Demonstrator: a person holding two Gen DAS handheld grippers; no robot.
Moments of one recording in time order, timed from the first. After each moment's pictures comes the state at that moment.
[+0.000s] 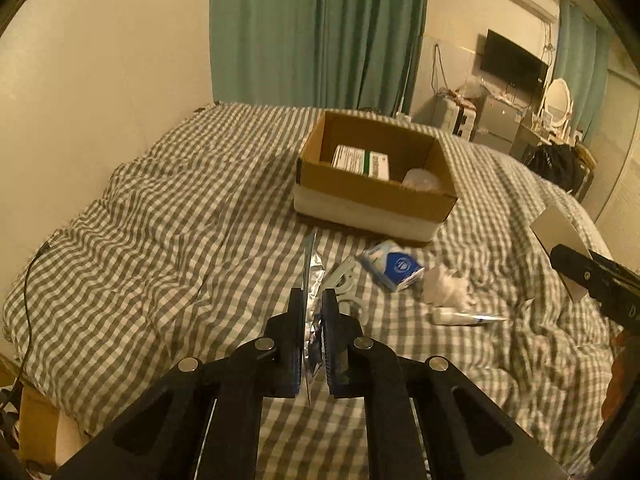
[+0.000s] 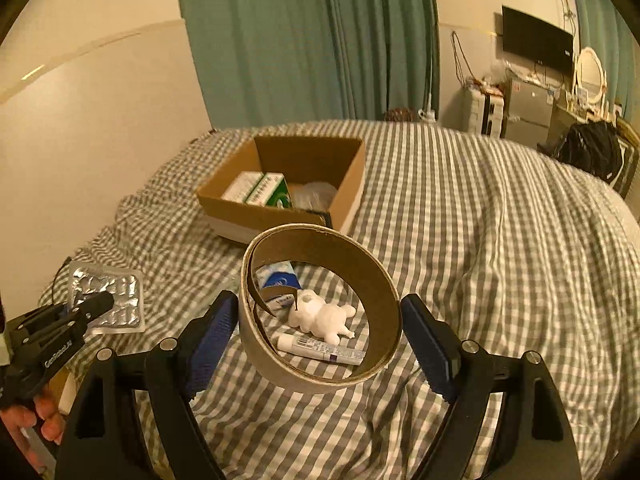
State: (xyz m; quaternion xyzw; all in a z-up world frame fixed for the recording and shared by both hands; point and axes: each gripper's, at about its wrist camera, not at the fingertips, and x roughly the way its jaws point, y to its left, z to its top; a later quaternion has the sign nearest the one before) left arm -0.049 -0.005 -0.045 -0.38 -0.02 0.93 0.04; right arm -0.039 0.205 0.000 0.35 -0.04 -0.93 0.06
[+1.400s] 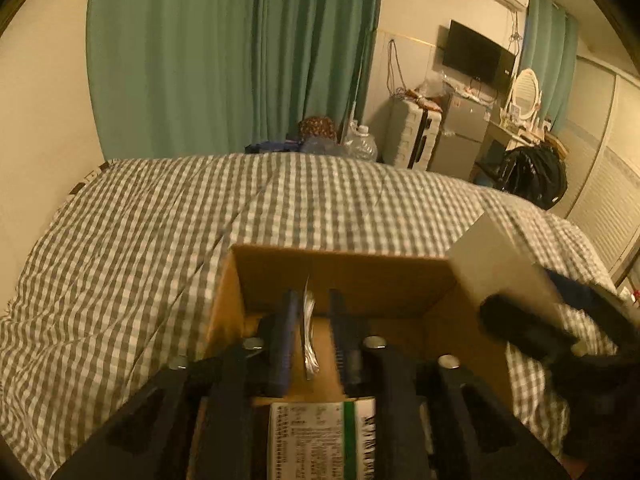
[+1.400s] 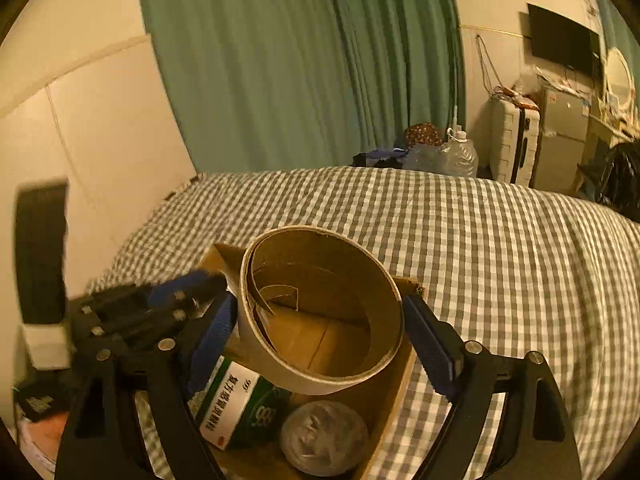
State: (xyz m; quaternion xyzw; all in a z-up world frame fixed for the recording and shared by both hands) left arm -0.361 0.062 -0.053 -0.37 0.01 0.92 0.14; right arm -0.321 0.187 -0.005 0.33 -0.07 -0.94 0.09
